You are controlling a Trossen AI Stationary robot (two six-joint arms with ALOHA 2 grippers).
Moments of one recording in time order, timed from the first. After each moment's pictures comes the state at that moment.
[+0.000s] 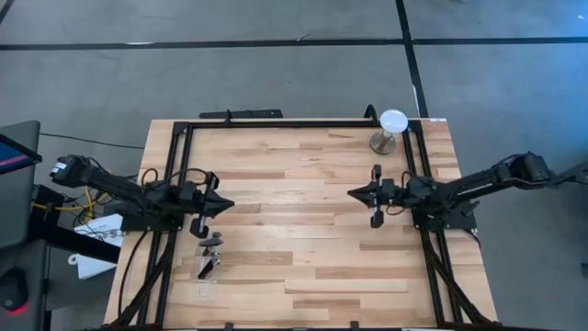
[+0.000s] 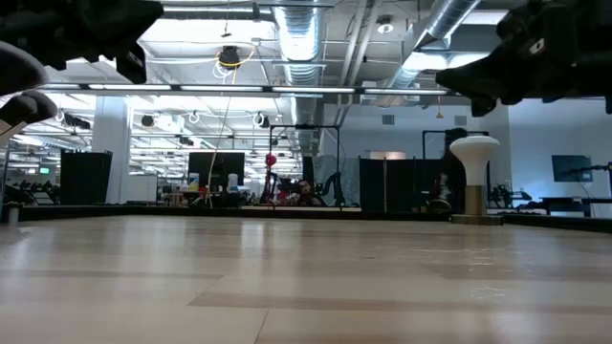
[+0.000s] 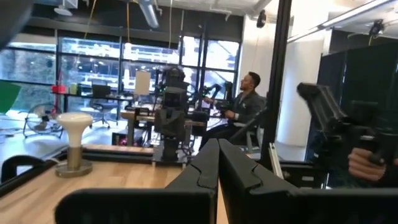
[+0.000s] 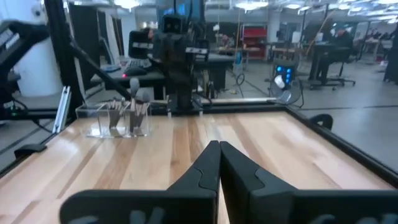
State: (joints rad) left arm -0.29 0.61 0.01 0.88 -0.19 -0.01; right arm 0.10 0.88 0.07 0.82 0.16 -0.04
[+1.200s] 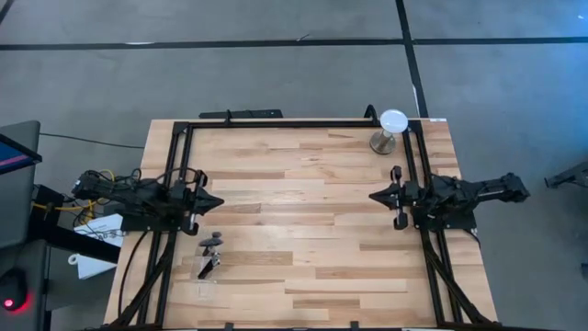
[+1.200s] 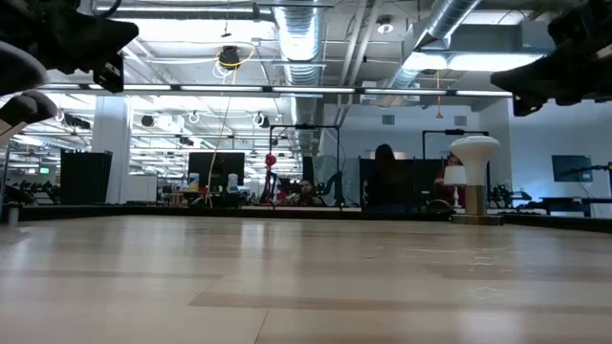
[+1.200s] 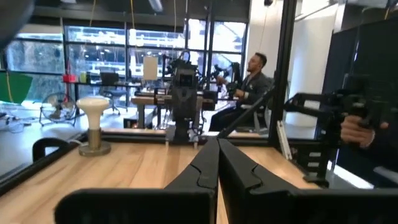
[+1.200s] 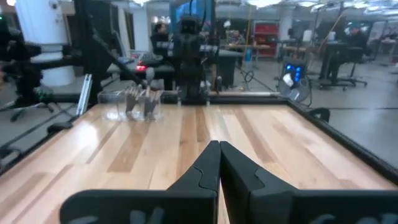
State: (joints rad) left arm -0.28 0.00 0.01 0.19 -0.21 0.02; right arm 0.18 0.00 0.05 -0.06 0.18 -0.06
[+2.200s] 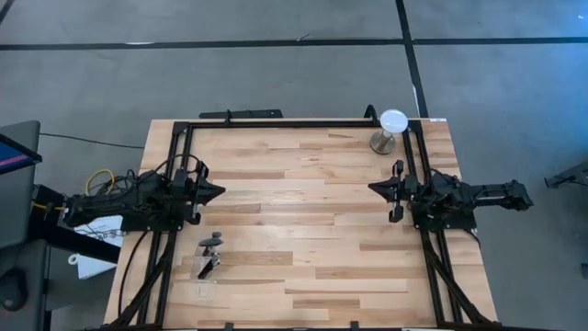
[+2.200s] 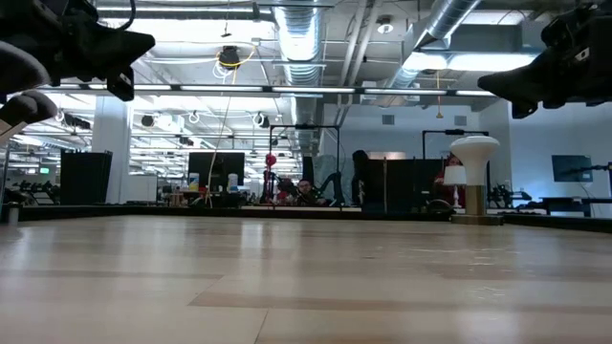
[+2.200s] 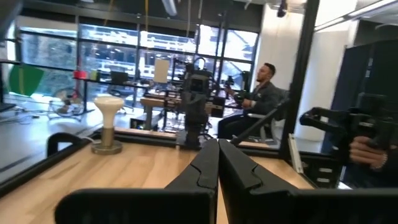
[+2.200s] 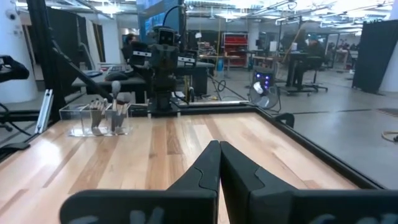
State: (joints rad) left arm 0.08 0.01 0.01 0.21 0.11 -0.11; right arm 0.07 0.00 0.02 0.01 0.21 -0.06
